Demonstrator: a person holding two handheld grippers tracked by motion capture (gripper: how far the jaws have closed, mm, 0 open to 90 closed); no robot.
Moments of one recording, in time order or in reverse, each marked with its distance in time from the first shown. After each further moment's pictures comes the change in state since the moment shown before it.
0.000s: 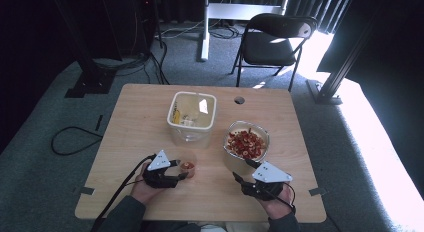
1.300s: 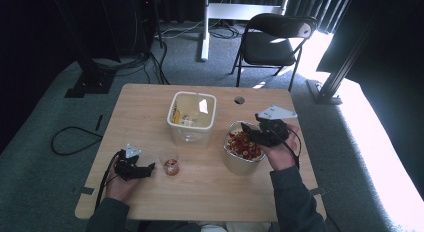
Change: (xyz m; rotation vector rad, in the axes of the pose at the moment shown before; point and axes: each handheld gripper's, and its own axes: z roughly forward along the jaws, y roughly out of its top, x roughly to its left) left arm 0.072 -0.050 -0.034 0.210 0.410 -0.262; right arm -0.089 0.096 0.020 0.100 -0.141 0.141
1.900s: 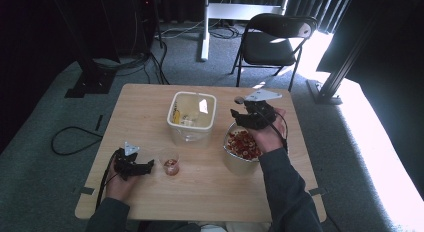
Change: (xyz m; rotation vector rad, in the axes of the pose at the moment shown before) left arm 0.011 0.001 0.005 -0.019 0.078 -0.078; right arm -0.001 0.046 0.038 0.019 0.023 -0.007
